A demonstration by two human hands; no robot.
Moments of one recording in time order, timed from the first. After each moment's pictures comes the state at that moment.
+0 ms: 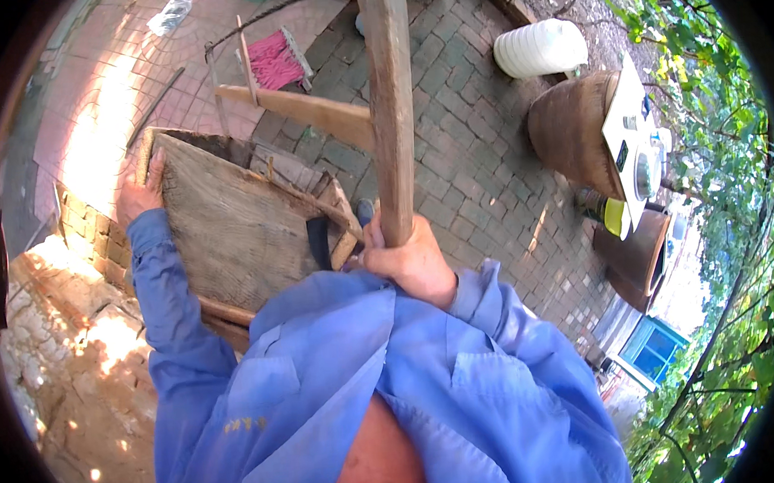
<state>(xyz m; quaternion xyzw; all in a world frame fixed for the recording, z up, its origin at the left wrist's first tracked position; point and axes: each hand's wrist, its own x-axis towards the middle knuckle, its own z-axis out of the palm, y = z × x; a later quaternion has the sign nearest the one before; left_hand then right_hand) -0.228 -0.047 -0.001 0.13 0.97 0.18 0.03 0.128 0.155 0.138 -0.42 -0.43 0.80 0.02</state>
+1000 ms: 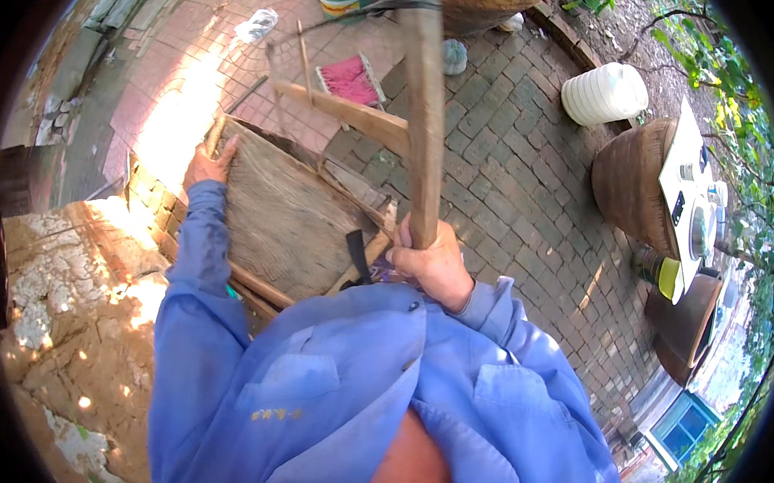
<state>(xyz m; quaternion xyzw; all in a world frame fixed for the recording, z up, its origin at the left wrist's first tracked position) -0.231 -0.047 0.005 0.11 0.98 0.09 0.10 0.154 0.160 0.111 -0.32 -0.48 0.82 0.04</state>
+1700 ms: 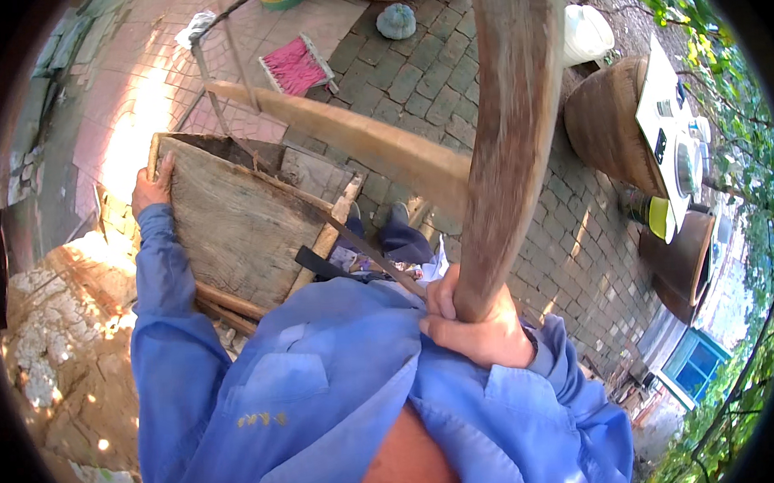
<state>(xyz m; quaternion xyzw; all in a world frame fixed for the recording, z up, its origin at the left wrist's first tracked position) -0.229 -0.045 0.006 0.09 0.99 0.09 0.11 0.253 0.163 0.201 -0.37 -0.41 0.83 0.06</state>
